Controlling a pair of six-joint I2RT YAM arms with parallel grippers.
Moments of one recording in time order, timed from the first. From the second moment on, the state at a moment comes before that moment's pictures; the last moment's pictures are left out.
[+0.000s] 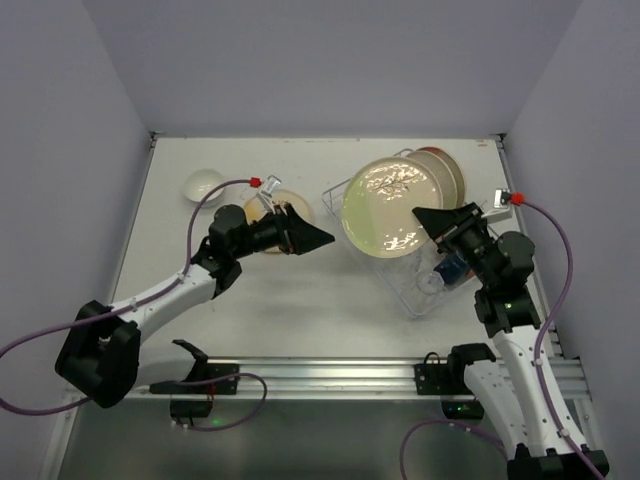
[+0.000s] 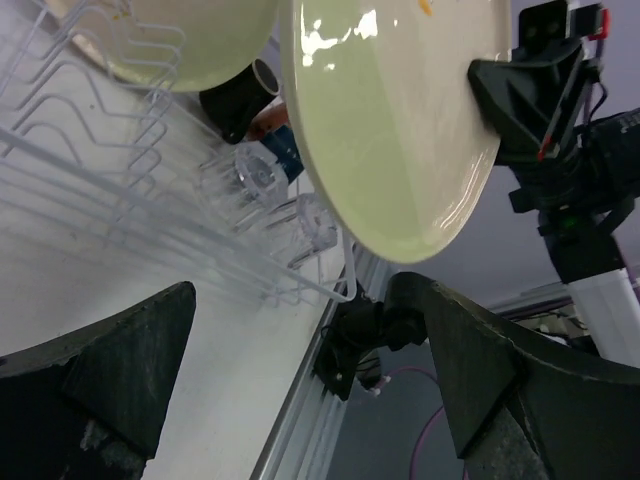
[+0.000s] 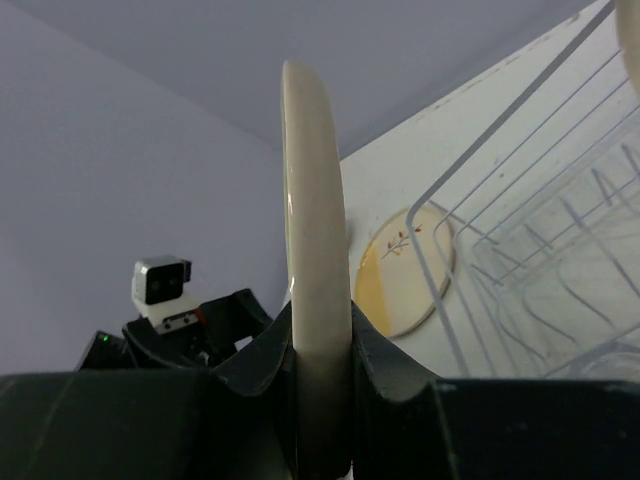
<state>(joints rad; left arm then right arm) -0.52 1.21 0.64 0.46 0.61 -0.86 0.10 0.63 0.64 0.01 -0.32 0.97</state>
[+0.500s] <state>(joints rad) -0.55 1.39 0.73 0.87 0.65 -1.14 0.10 0.68 0.60 0.27 -0.64 1.10</state>
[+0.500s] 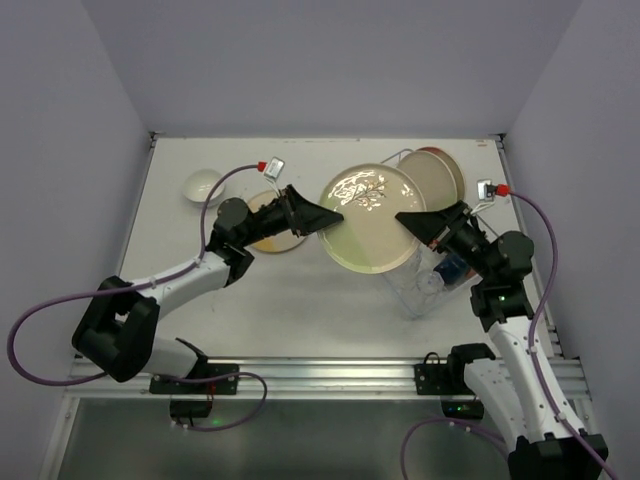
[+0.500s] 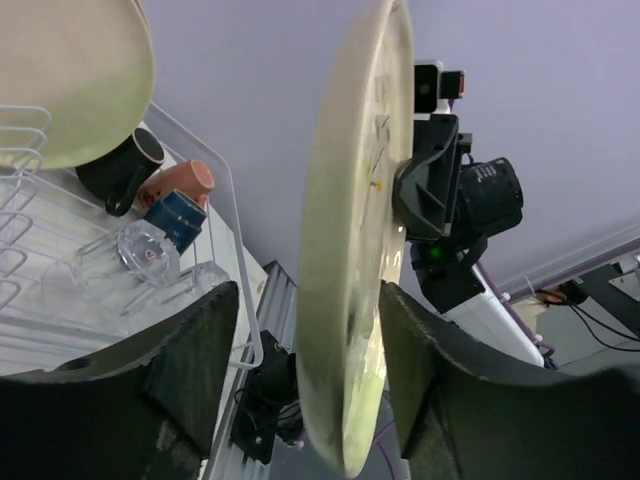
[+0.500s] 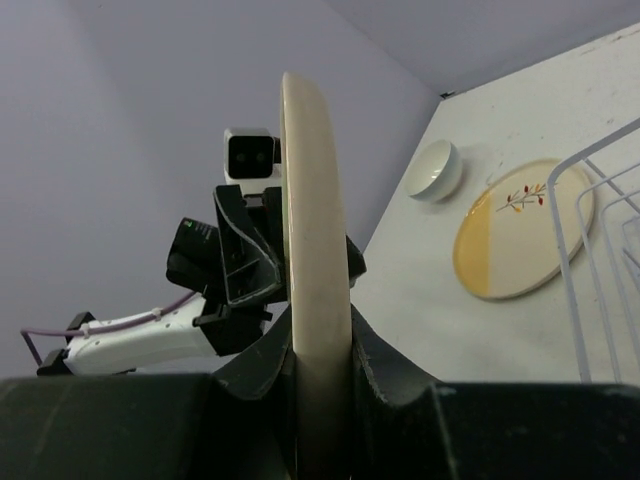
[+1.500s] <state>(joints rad) -0.29 0.95 0.59 0.14 0.16 -1.22 0.10 0.69 0.59 0.10 -0.41 0.85</state>
